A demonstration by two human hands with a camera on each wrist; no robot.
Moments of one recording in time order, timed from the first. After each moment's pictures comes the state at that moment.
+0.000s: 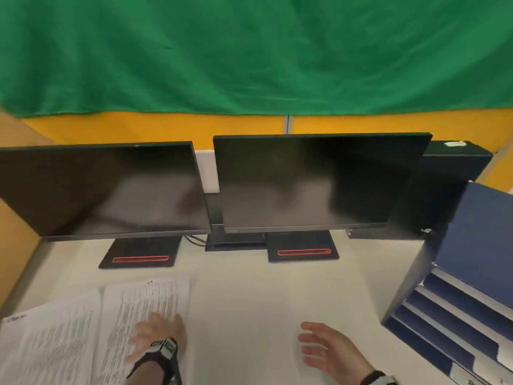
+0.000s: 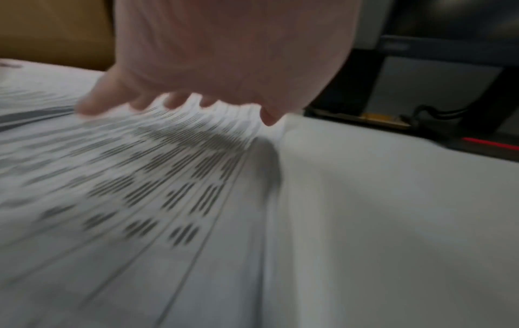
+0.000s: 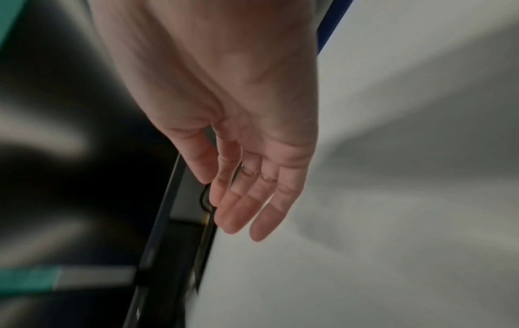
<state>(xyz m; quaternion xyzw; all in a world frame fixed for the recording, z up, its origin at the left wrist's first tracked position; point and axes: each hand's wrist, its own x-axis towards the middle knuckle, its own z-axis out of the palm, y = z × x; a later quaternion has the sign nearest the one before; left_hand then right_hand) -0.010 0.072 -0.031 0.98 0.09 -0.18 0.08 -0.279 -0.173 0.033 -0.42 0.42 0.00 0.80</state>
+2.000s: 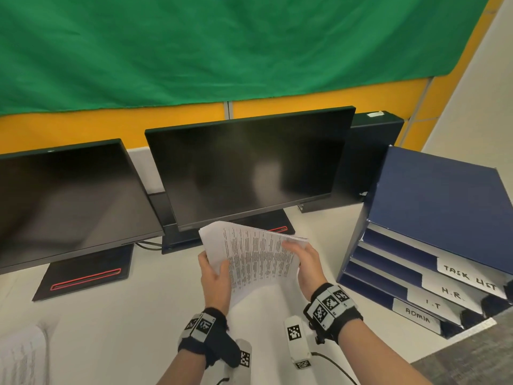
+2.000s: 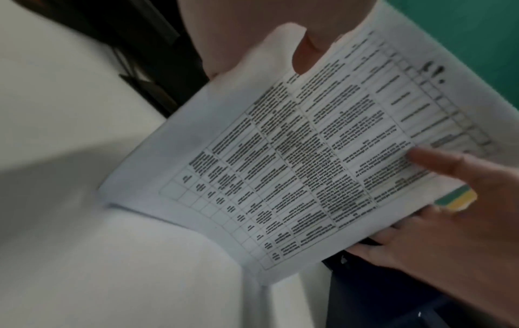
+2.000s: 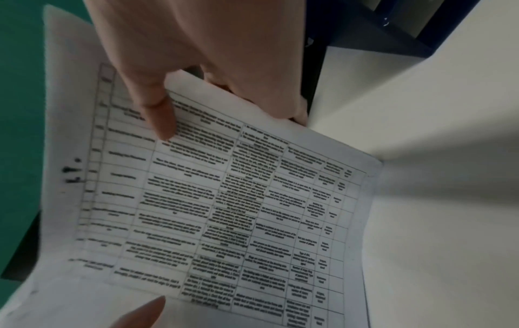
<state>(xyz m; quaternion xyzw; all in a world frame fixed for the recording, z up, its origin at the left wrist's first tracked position) -0.117 -0.071 0.084 0.69 -0.17 -0.21 0.68 -0.242 -0.196 0.112 -0.49 0.38 -0.33 0.71</state>
